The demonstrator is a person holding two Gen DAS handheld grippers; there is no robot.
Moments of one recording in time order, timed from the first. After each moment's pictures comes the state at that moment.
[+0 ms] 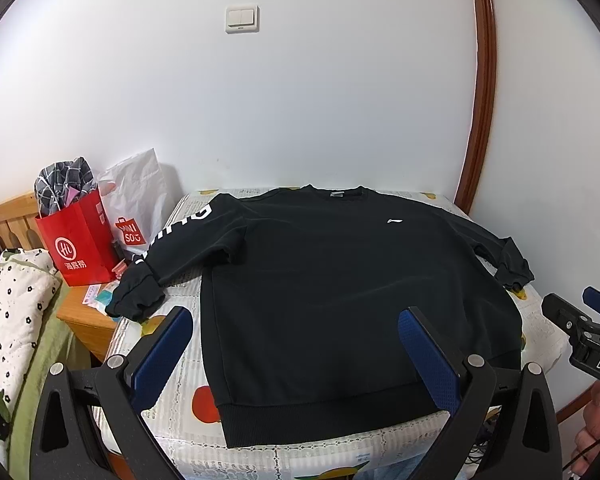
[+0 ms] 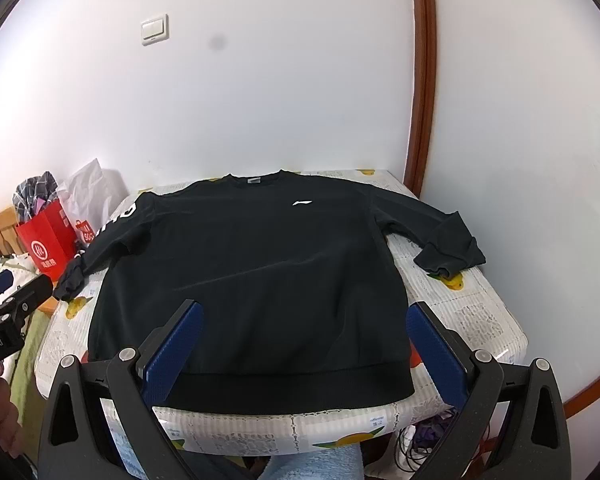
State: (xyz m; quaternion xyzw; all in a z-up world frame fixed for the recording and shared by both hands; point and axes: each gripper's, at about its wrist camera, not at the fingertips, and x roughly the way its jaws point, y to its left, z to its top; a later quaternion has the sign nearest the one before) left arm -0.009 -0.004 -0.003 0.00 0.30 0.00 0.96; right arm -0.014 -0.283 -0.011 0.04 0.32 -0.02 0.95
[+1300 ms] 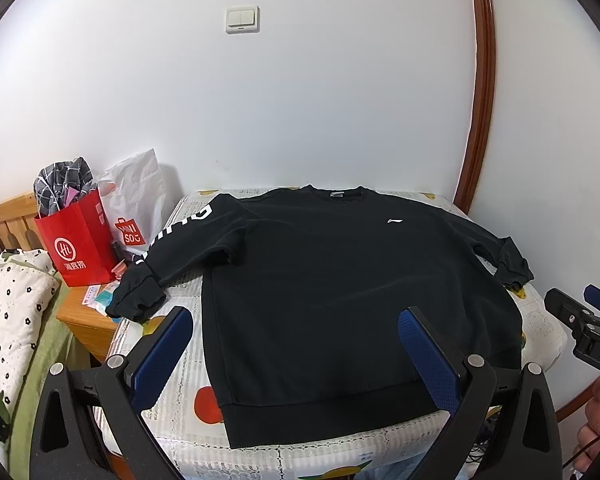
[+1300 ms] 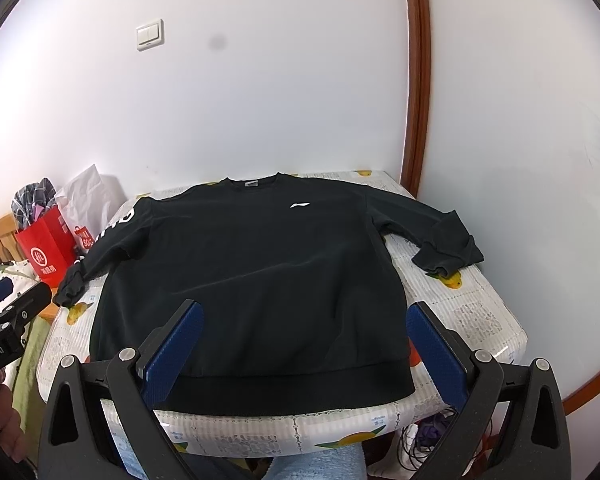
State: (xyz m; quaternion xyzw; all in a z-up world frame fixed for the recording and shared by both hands) left arm -0.011 -0.004 -0.001 0.00 0.30 0.00 0.96; right arm -0.015 -0.285 -0.009 0.05 0.32 -0.02 0.95
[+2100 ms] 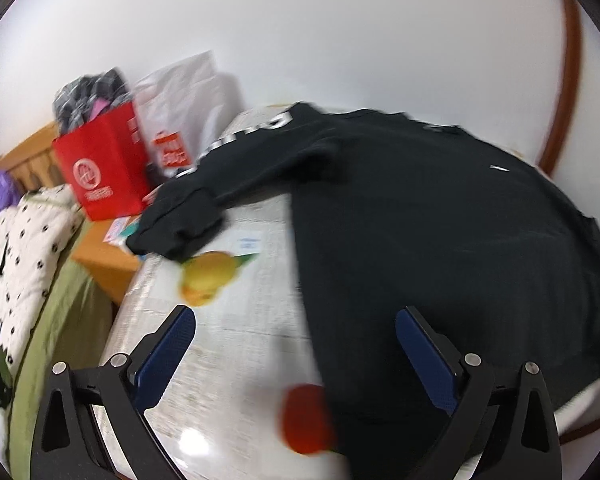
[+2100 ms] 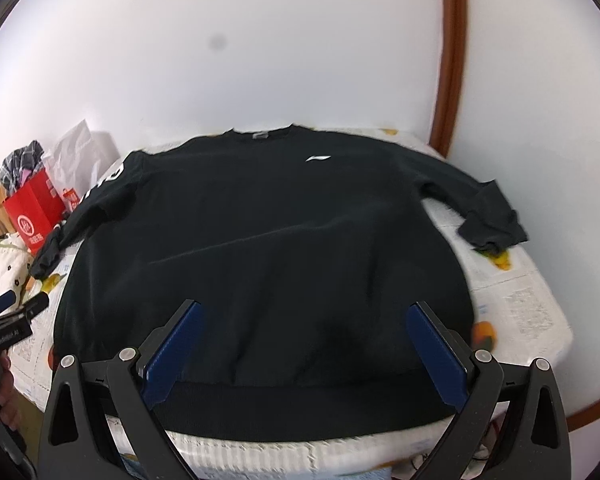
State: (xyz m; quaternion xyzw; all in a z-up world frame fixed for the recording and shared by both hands) left arm 0.072 0.105 -0.123 -0.03 0.39 0.09 0.92; right arm 0.060 -0.254 -0.094 0.03 0.38 0.01 0.93
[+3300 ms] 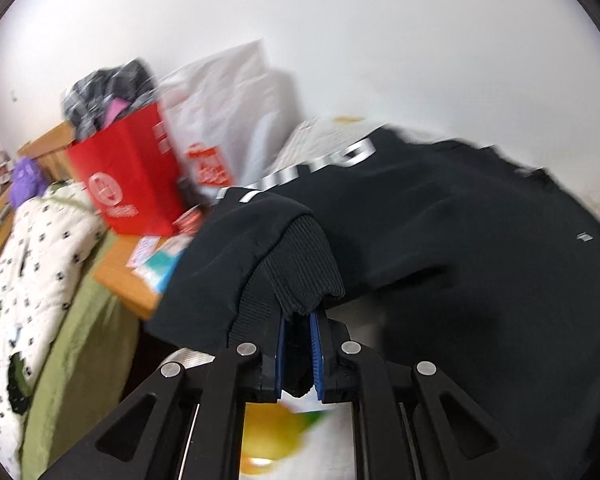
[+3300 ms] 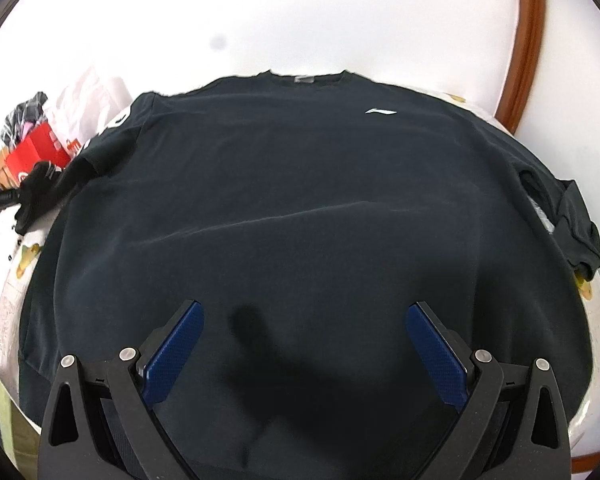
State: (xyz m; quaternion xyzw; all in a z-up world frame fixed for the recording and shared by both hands) left arm 0.205 0.154 -0.102 -0.05 0.40 0.16 0.90; right arm 0.150 -0.228 -0.160 0.00 0.44 0.07 0.90
